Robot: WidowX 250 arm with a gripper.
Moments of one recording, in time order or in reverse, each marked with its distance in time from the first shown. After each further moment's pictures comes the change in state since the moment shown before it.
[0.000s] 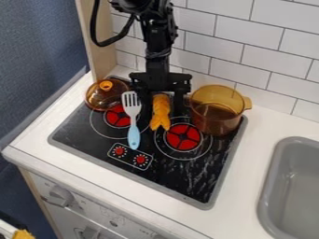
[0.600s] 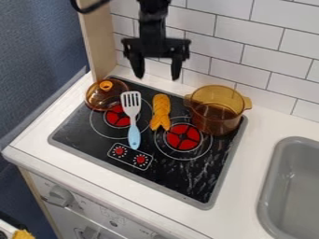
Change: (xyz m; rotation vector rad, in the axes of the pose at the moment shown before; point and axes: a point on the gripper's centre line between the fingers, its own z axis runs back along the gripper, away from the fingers) arm 0.003 -0.001 0.076 -0.006 0.144 -0.001
